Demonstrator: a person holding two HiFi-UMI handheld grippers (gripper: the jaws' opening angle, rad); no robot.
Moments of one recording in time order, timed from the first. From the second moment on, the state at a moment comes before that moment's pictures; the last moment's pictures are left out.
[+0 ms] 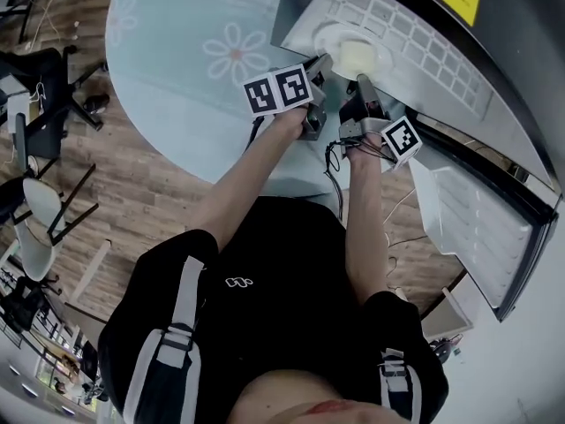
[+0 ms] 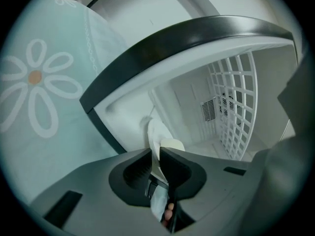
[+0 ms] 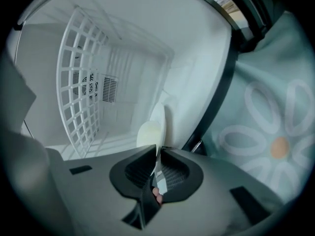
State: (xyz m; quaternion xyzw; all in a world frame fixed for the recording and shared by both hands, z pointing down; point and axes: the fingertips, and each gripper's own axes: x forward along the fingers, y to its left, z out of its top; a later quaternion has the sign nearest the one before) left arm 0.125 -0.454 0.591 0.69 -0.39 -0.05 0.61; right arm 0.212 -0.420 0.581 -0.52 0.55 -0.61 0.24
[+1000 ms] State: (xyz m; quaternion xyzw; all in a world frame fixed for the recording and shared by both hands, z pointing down) left arm 0.076 -0.380 0.537 0.68 -0.39 -0.13 0.60; right arm 0.252 -0.354 0.507 -0.54 0.55 -0.53 0.37
